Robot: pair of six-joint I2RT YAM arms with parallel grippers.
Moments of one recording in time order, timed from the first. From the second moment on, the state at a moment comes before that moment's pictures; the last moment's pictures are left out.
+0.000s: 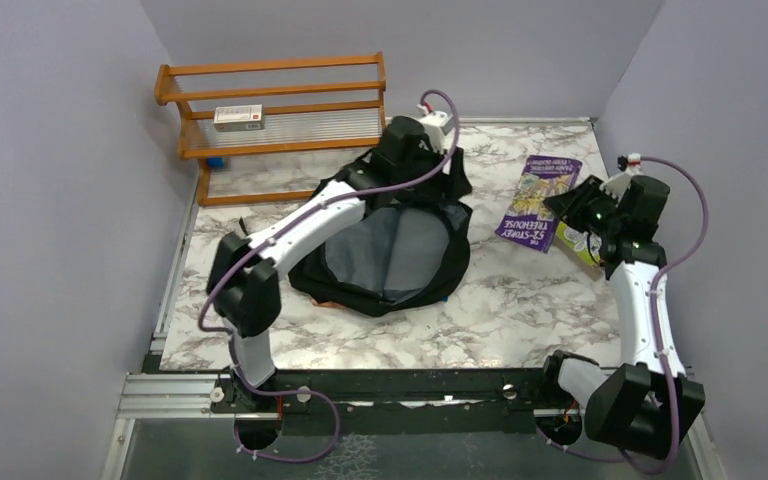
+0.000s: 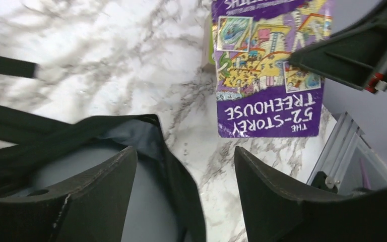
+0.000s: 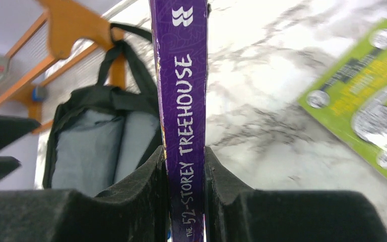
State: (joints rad) left arm -0.75 1.87 1.67 -0.23 0.28 -0.37; right arm -0.32 1.03 0.82 -0.24 -0.50 0.43
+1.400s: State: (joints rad) left arm -0.58 1.37 1.53 -0.71 0.61 0.17; right arm 0.42 1.51 1.47 -0.83 -1.21 -0.50
